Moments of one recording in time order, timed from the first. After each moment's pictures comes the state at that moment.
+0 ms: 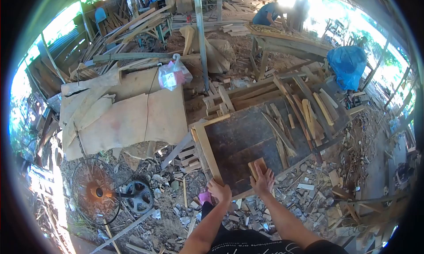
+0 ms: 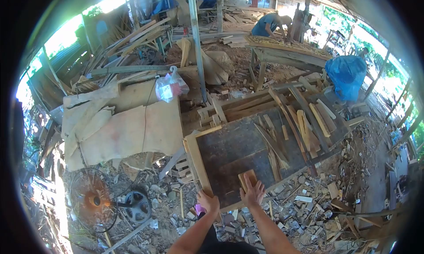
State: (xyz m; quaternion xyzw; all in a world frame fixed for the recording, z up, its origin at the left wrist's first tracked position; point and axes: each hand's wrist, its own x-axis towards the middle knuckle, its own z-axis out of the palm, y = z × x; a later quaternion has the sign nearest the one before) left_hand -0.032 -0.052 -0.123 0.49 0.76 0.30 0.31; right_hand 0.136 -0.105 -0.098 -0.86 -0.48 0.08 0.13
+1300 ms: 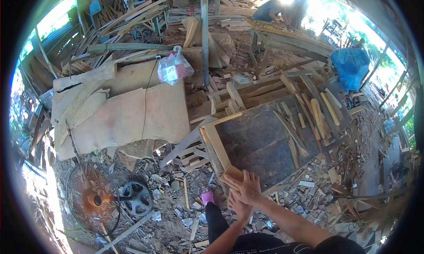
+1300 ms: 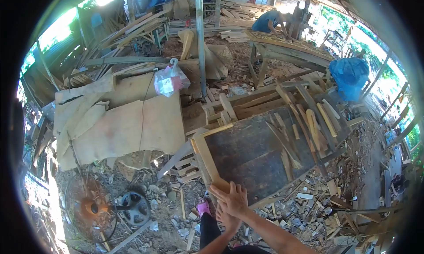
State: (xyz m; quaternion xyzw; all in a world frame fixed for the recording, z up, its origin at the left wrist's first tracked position) left_hand -0.055 -0.108 -0.150 0.63 0.63 0.33 0.31; right_hand 0.012 -0.046 -0.050 -0.68 -0.72 0.03 0.18
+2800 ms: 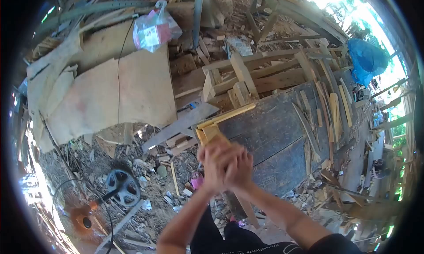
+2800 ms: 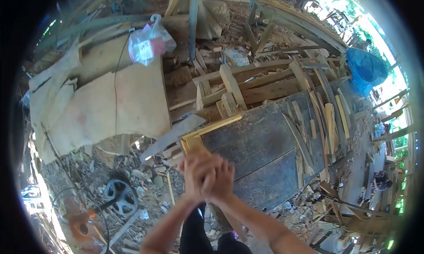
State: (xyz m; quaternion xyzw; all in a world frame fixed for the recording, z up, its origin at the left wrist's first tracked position) left_hand -0.102 0.217 -0.065 0.77 0.30 0.44 0.36; right_hand -0.005 0.159 -0.083 -0.69 -0.65 -0.05 0.30
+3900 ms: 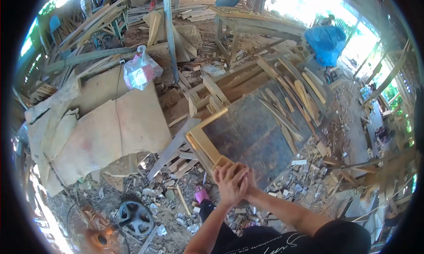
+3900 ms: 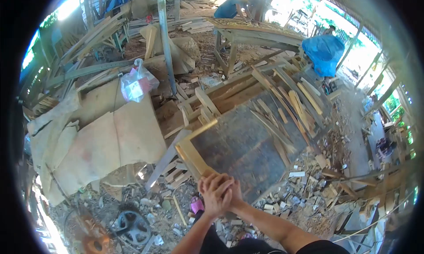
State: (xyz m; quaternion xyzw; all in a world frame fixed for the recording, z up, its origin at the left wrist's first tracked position) left_hand -0.112 0.067 -0.063 0.83 0.29 0.40 0.28; right_hand -0.020 0.028 -0.055 -0.77 -0.63 0.05 0.09
